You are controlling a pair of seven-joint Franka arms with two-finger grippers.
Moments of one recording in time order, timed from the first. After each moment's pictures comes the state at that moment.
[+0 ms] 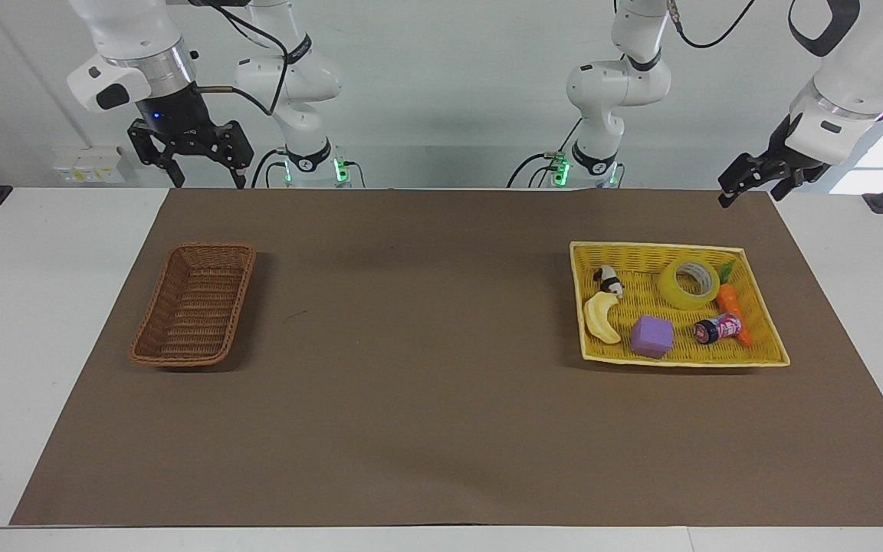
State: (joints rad) left arm 0.03 0.00 -0.01 -1.52 0.00 1.44 -0.07; right arm 0.06 -0.04 -0.03 -1.52 0.00 1.51 0.09
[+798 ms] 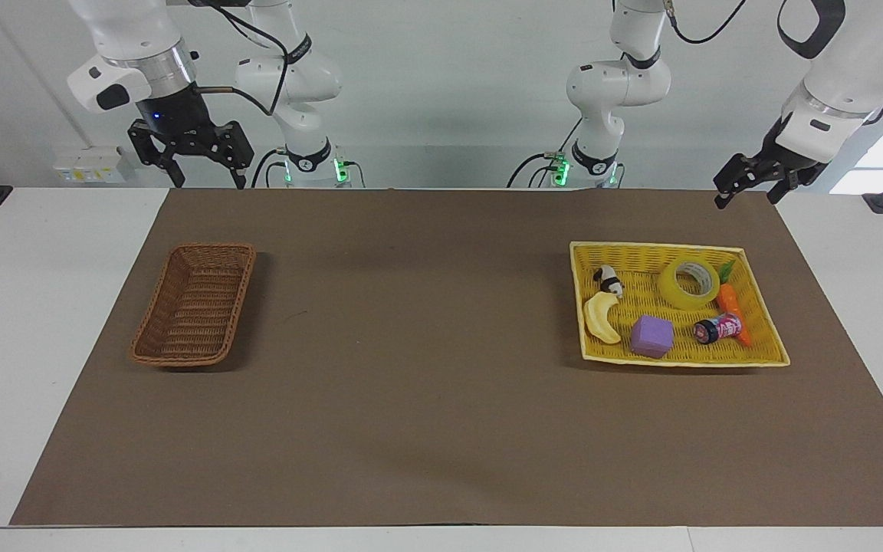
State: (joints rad) left arm 0.04 -0.08 -0.01 -1.69 0.00 1.55 0.00; right arm 0.06 -0.04 -0.03 -1.52 0.00 1.51 0.09
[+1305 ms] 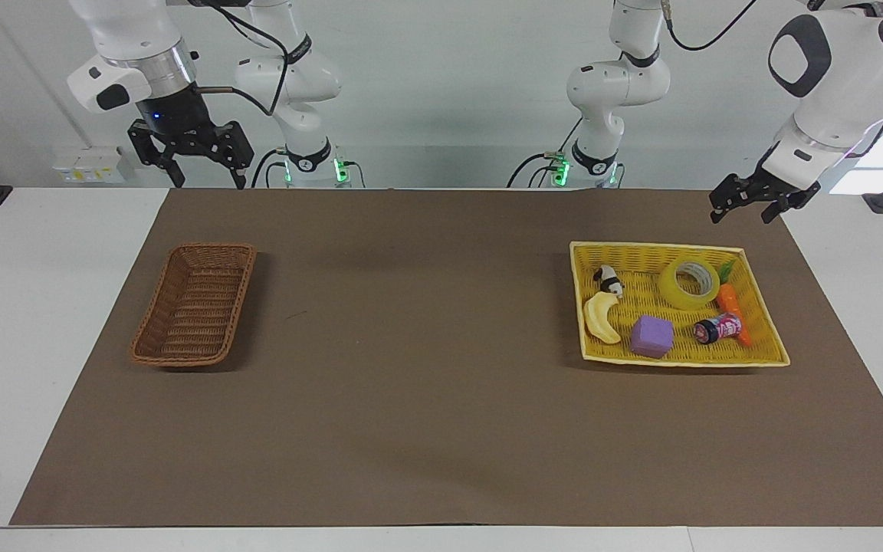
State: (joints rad) left arm 0.11 -0.10 0.00 -1.87 0.00 1.69 0.19; right arm 0.06 -0.04 -0.03 -1.52 0.00 1.51 0.09
